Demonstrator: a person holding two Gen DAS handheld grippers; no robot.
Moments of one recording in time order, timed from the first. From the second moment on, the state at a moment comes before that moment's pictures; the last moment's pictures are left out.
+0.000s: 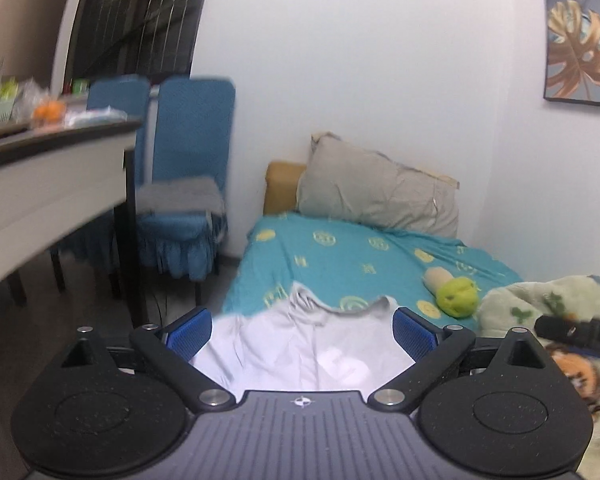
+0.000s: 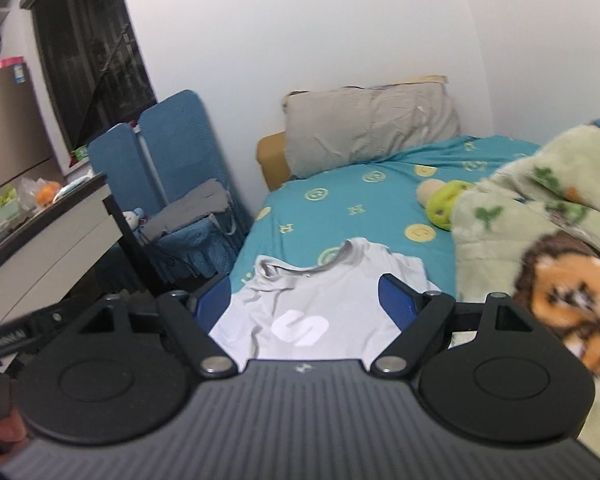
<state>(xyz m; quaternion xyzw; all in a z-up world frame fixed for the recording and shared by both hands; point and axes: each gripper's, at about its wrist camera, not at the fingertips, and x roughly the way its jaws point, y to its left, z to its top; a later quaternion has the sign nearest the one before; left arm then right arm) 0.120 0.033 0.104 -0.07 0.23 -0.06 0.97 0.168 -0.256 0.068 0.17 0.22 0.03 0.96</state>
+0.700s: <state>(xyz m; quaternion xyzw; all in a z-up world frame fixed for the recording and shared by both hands) 0.247 0.164 -0.081 -0.33 0.32 0.04 0.89 0.173 -0.265 -0.020 0.23 0.21 0.02 0.95</state>
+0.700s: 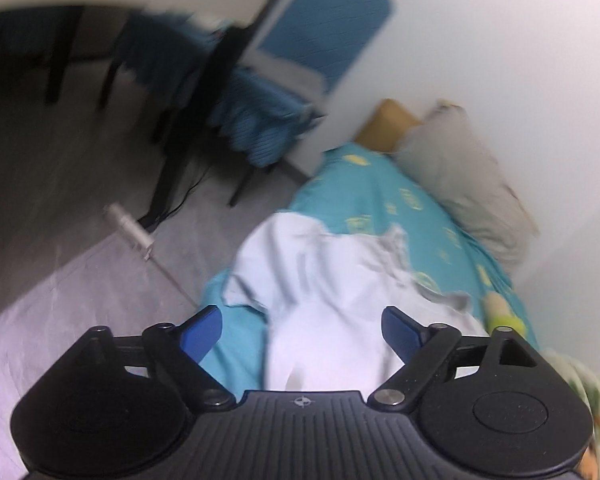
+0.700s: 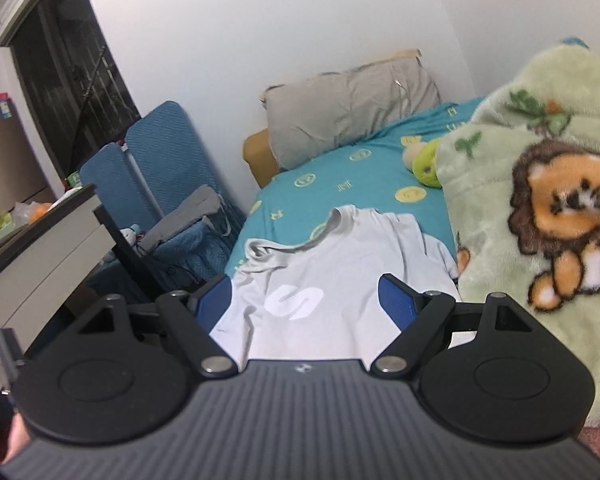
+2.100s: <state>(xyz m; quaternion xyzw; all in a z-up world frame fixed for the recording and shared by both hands) 0.303 0.166 -0.102 -0.14 0.48 0.04 0.87 0.250 -0.289 -0.089 0.25 0.28 -0.05 0.93</state>
